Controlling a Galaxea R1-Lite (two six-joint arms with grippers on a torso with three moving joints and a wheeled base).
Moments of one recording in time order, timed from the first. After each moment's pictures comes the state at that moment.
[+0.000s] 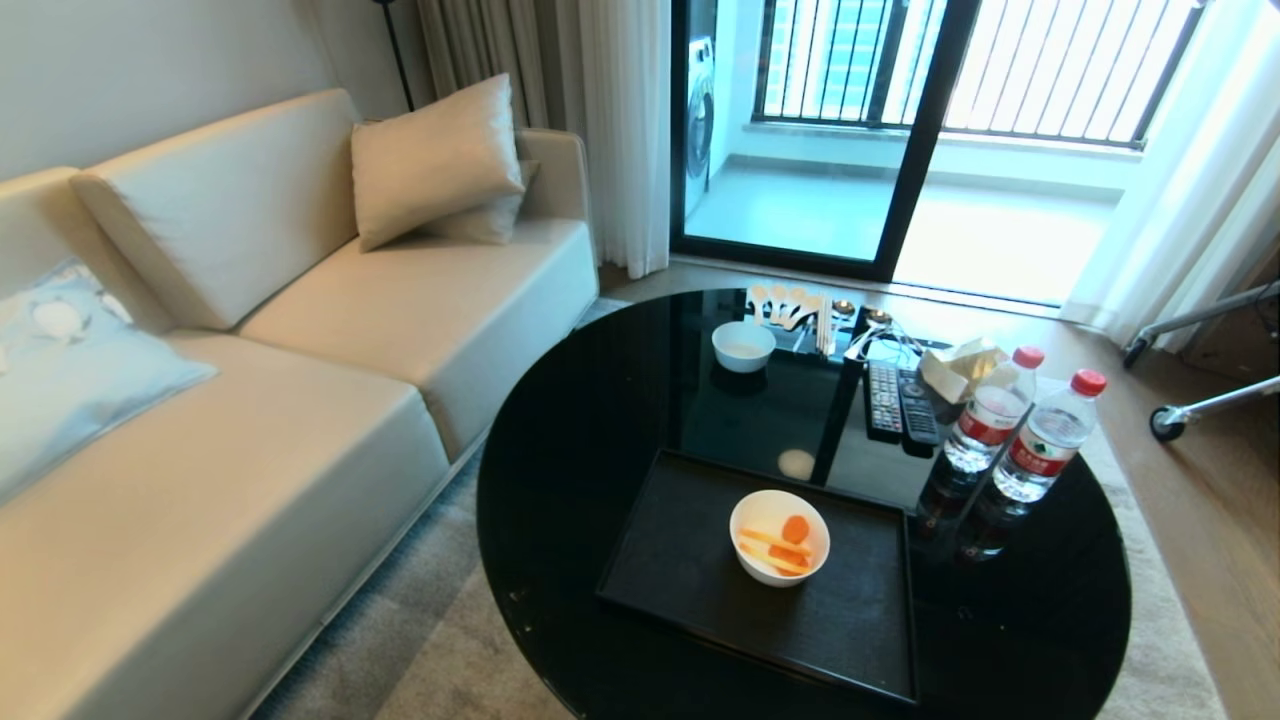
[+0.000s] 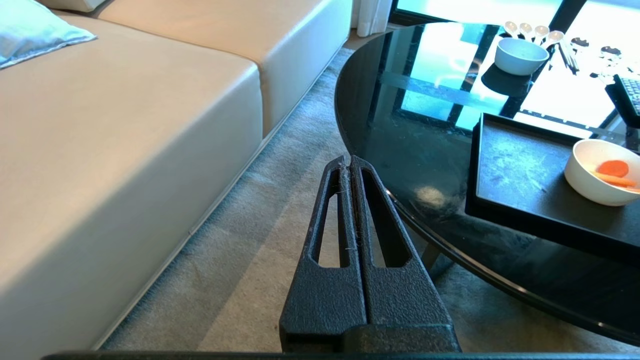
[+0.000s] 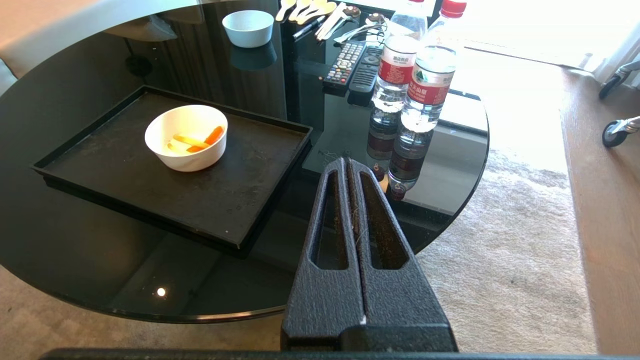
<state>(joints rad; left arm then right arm) 0.00 0.00 0.00 -0.01 0.01 -0.09 0.00 0.00 0.00 0.00 0.02 -0.04</state>
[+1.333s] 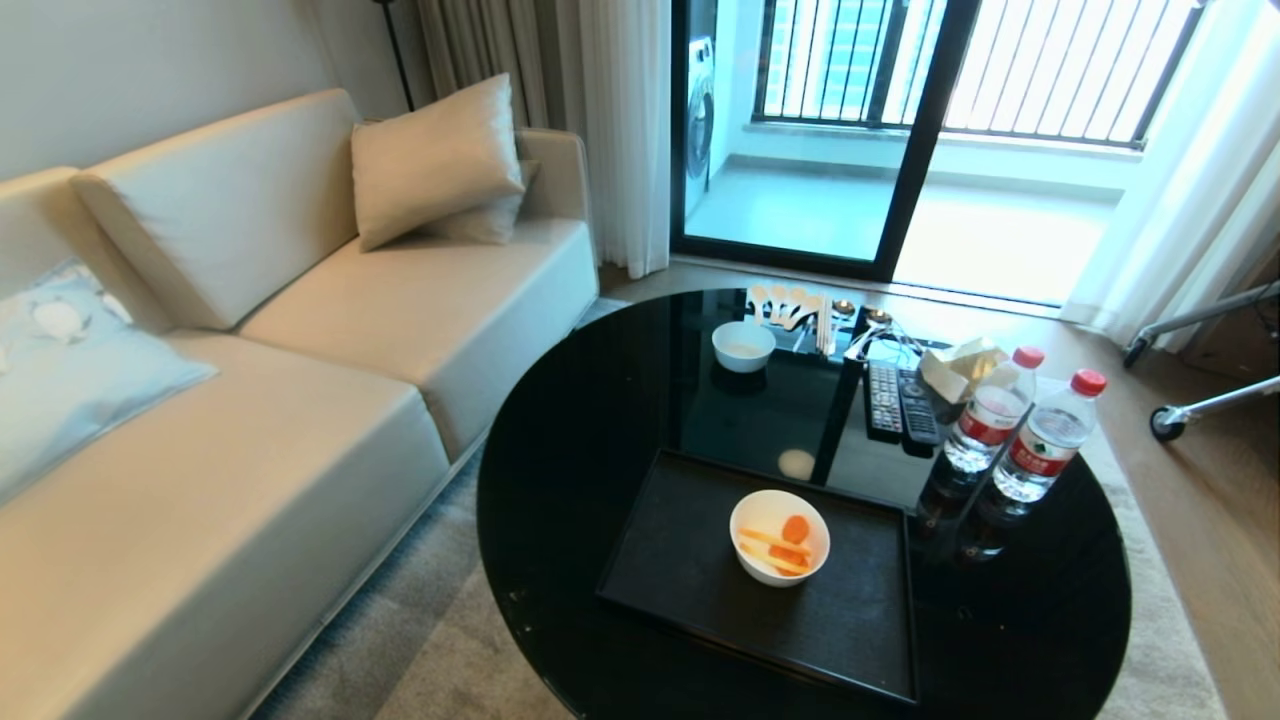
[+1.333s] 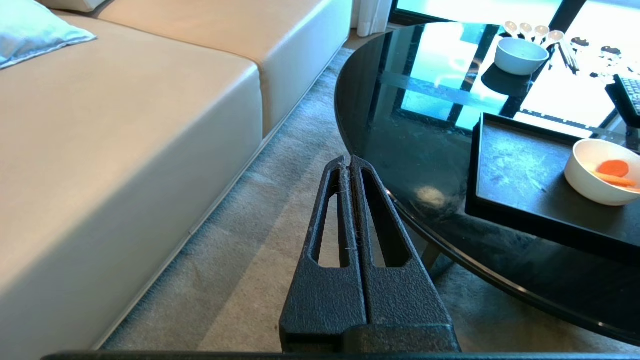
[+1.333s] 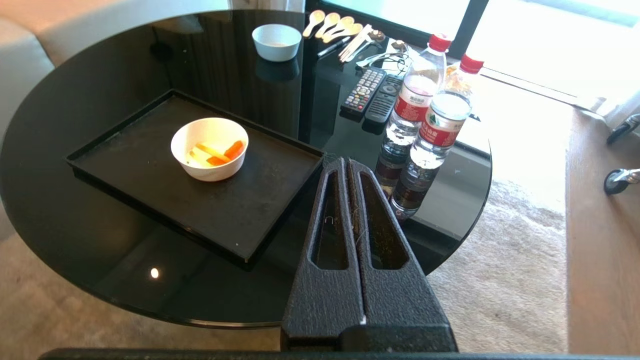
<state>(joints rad) 0.00 0.00 0.00 -0.01 0.01 -0.09 0.01 0.18 -0.21 0.04 0.11 -0.14</state>
